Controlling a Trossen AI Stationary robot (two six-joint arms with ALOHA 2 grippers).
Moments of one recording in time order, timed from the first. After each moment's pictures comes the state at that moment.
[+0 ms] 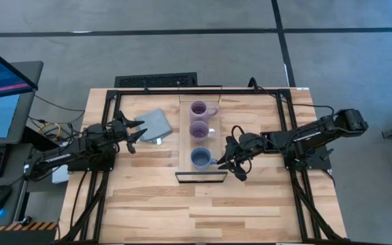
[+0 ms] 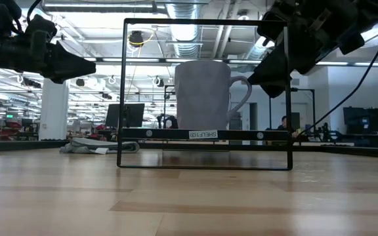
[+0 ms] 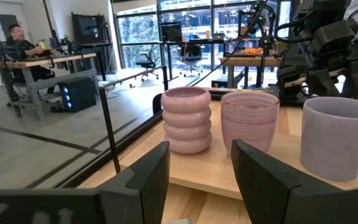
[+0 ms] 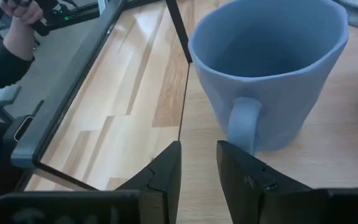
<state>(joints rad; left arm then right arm) 0.32 0.01 0.03 -0.01 -0.09 0.04 0.10 1.33 0.57 0.22 -0.23 0.18</state>
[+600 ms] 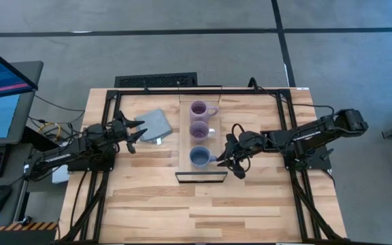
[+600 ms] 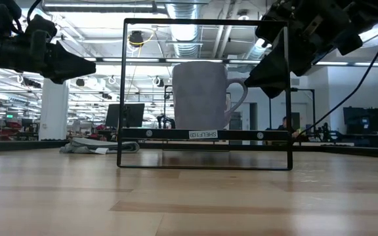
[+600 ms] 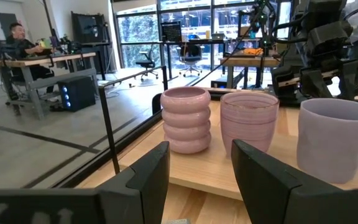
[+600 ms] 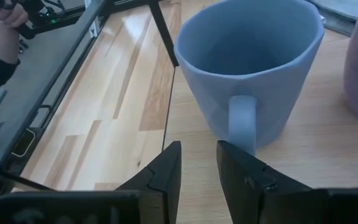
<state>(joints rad) 0.32 0.01 0.03 -0.01 -0.09 0.03 0.08 1.33 0.57 0.22 -0.21 0.17</state>
